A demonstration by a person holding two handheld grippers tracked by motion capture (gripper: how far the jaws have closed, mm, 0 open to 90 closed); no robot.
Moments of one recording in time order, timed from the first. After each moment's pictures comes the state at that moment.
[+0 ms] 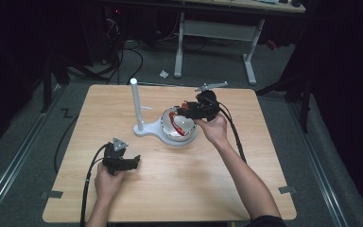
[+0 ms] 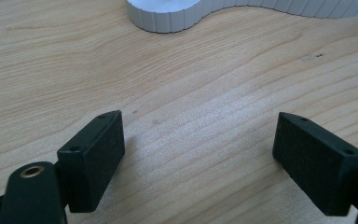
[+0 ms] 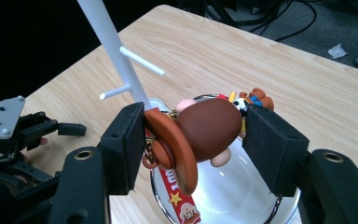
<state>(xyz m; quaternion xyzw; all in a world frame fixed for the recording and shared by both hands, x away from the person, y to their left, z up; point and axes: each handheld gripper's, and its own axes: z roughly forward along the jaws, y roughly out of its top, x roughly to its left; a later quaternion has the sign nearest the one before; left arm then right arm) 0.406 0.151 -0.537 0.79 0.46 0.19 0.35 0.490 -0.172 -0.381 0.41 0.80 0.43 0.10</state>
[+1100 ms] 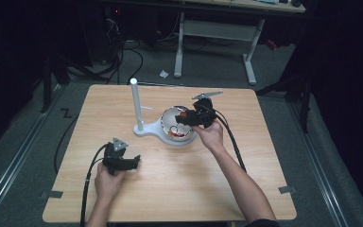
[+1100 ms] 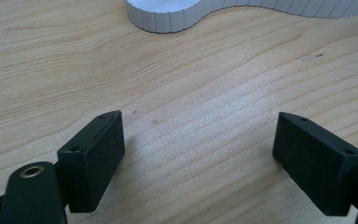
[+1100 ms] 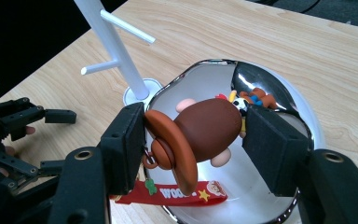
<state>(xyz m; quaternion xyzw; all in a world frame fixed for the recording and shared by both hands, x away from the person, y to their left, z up) 0.406 0.151 -0.537 0.79 0.46 0.19 0.35 0.492 -0.168 -0.416 0.43 0.80 0.42 0.08</state>
